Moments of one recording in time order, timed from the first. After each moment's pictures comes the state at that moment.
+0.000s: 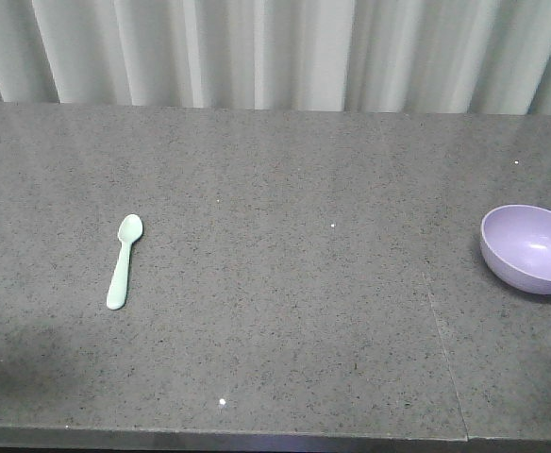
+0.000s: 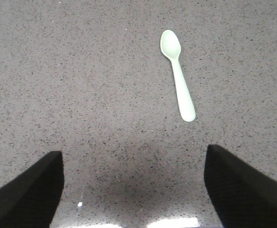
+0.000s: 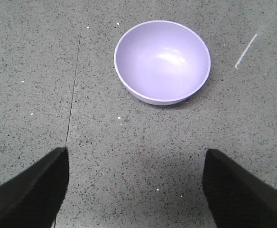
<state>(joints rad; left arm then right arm) -0.11 1.01 -1.12 0.02 1.06 -0.11 0.03 0.88 -1.00 -0.08 1.03 0.10</state>
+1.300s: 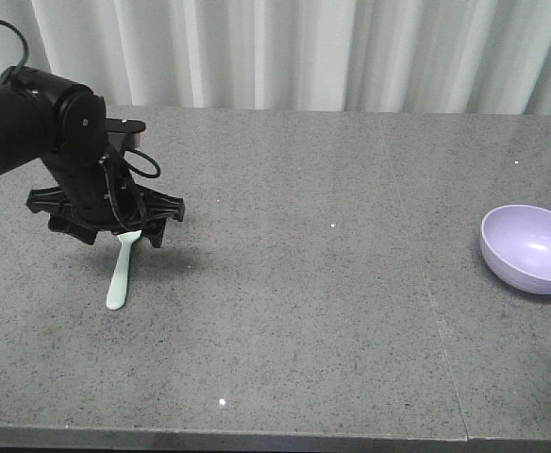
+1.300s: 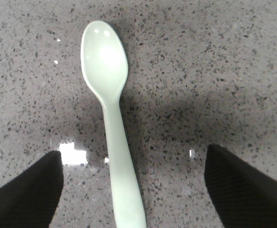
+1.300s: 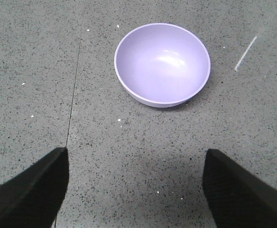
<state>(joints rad) -0.33 1.90 -1.59 0.12 1.08 -0.37 0.03 0.88 -1.00 -0.08 1.02 0.10</state>
